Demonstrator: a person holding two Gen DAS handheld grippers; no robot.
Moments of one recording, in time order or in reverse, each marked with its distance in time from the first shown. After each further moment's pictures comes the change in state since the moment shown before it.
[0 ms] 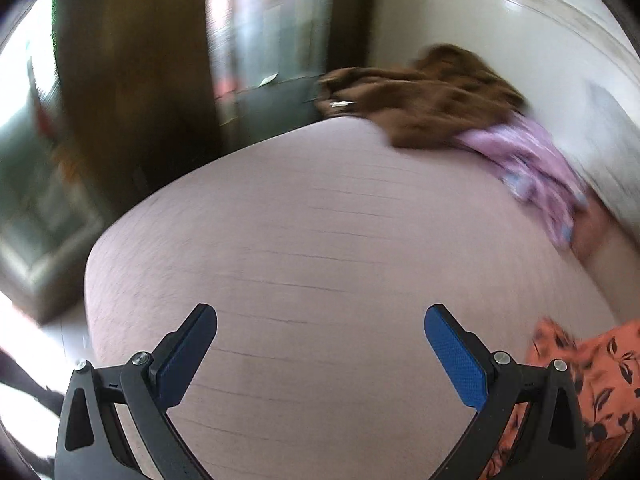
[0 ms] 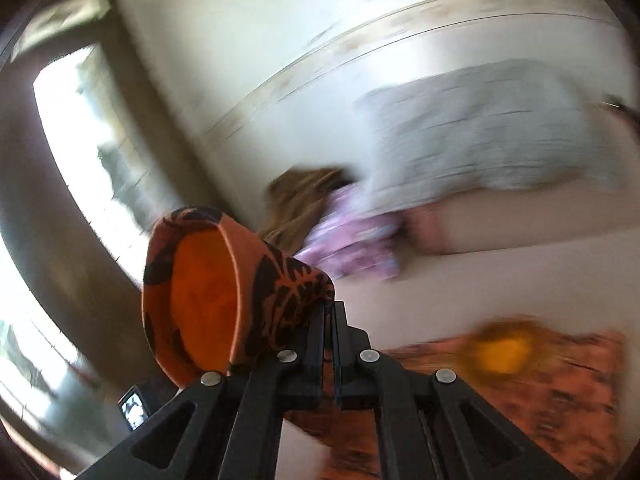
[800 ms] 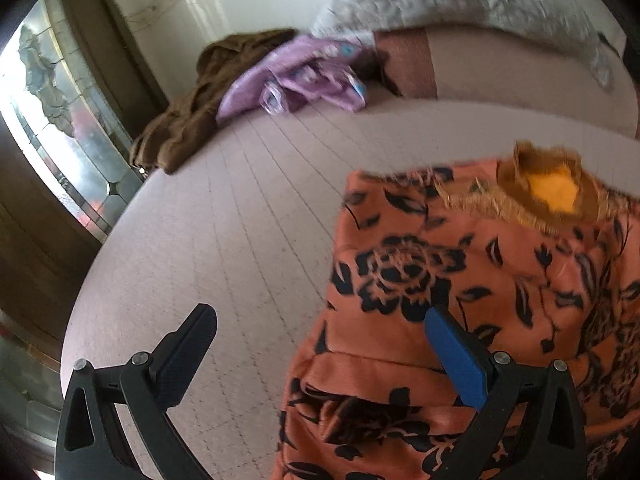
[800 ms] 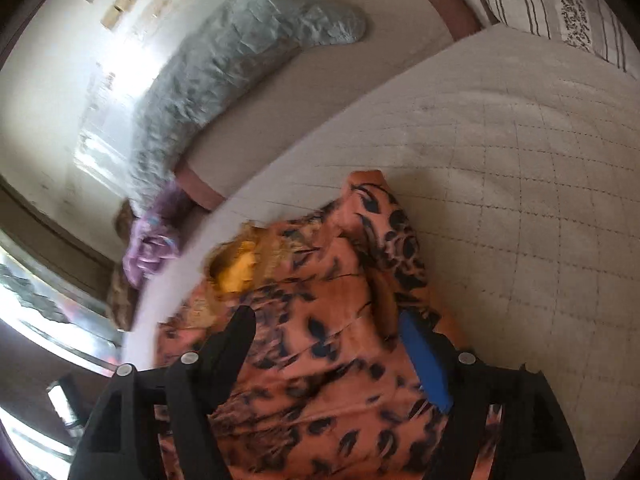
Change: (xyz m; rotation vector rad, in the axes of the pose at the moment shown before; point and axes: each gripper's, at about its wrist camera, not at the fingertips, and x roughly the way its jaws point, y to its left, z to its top) left arm -0.020 -0.201 -0.117 0.651 -0.023 -0.113; right arm 0.035 -0.266 -0.121 0.403 0.167 -0.258
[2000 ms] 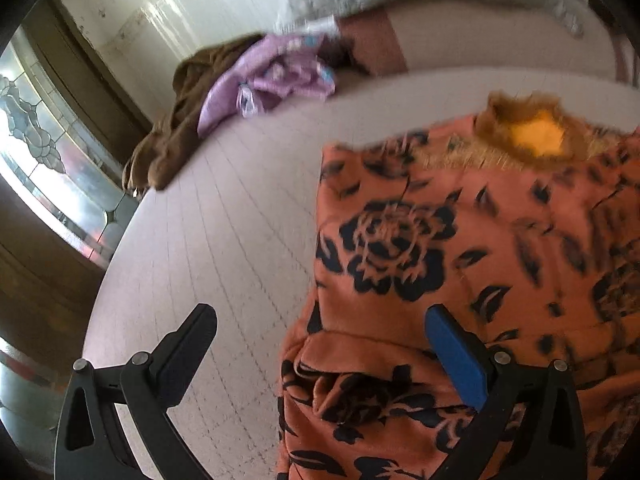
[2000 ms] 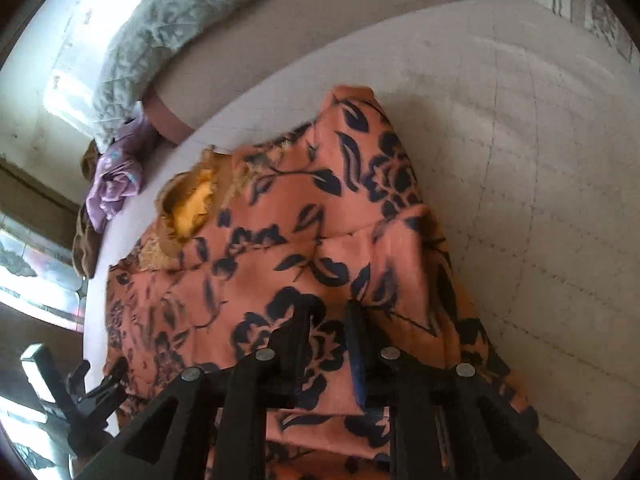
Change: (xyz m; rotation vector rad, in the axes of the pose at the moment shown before) left arm -0.012 -0.007 -0.020 0.133 -0.047 0.000; right arm 0.033 0.025 -0.005 -0.142 0.128 -0.034
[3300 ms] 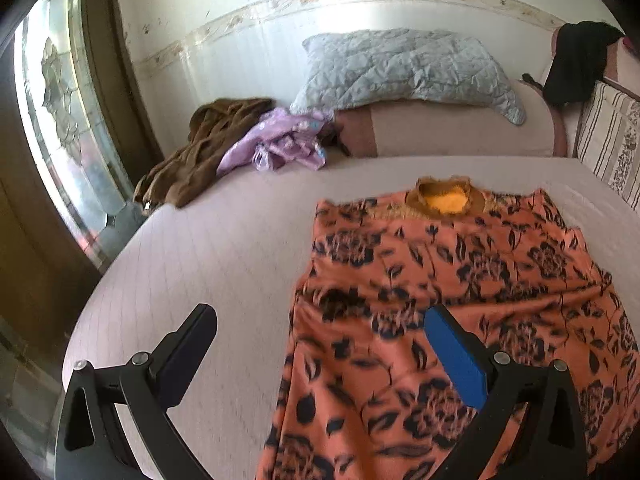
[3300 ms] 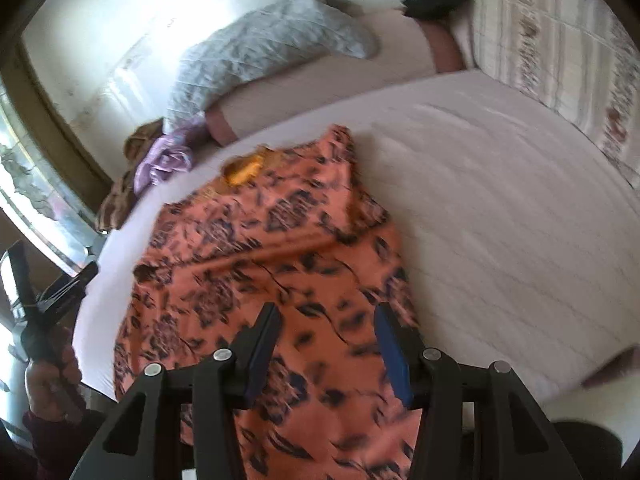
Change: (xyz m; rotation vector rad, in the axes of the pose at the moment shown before) left arm -0.147 0.036 -0.082 -0.125 -0.210 -0.162; right arm -0.176 -0.025 -0.166 -0.114 -0.143 -0.129
